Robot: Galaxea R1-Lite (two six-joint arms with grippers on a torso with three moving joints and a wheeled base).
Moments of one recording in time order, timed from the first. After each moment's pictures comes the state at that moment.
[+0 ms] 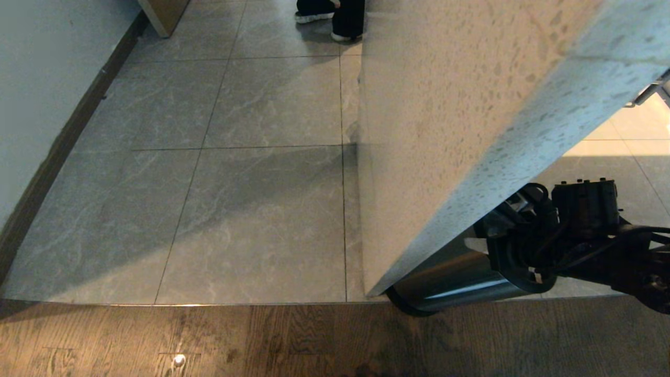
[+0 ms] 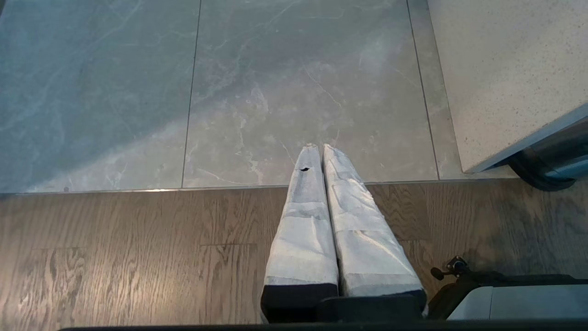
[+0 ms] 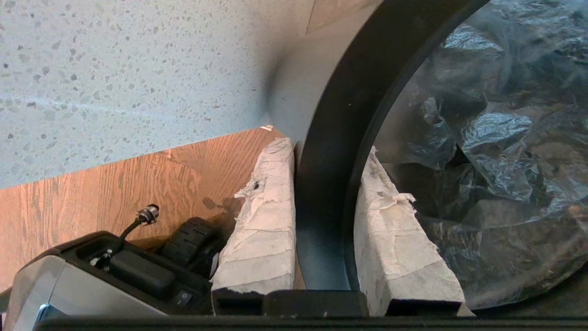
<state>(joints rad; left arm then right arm) 0.00 0.00 0.00 0.00 0.00 0.00 0.20 1.73 -0.65 -0.56 0.18 -0.05</state>
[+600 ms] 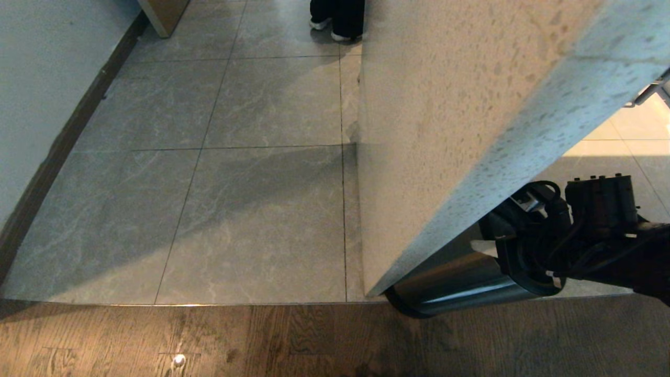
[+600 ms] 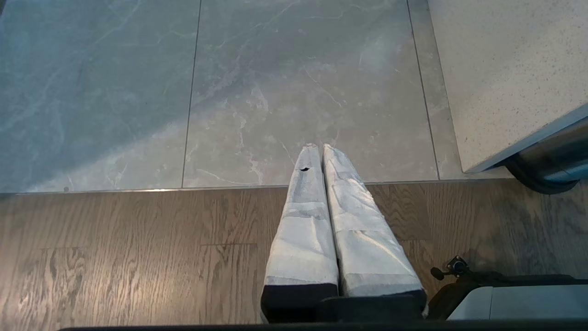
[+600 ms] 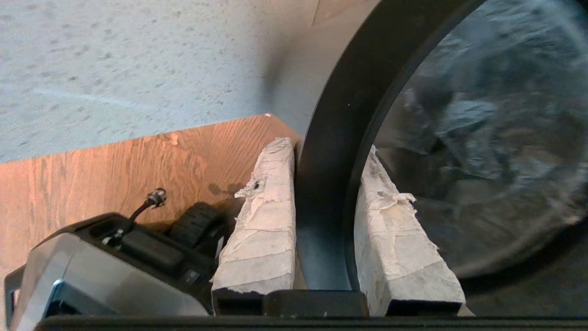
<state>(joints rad) 0.00 0.00 0.00 0.00 0.00 0.00 0.21 1.65 -0.66 -0.45 0.18 -0.07</state>
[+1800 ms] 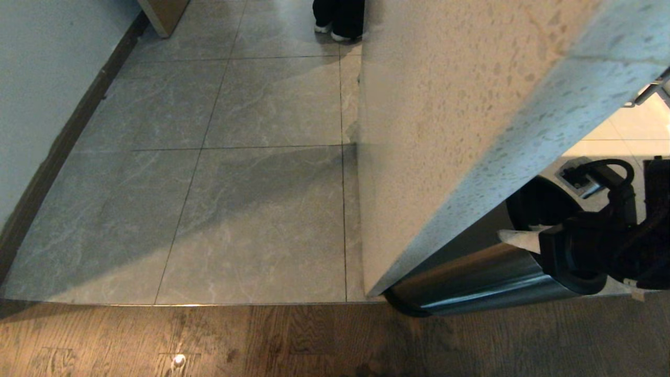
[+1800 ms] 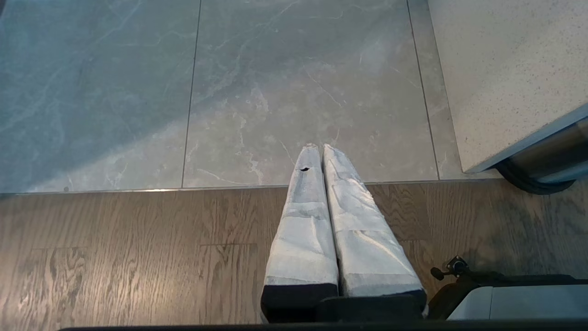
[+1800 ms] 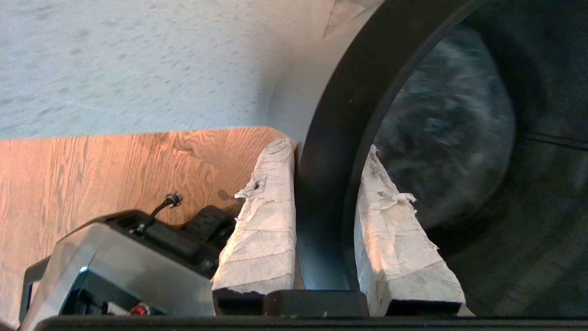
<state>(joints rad) 0.00 0.00 0.00 0.00 0.00 0.00 0.23 1.37 -0.67 -0.26 0.18 -0.08</state>
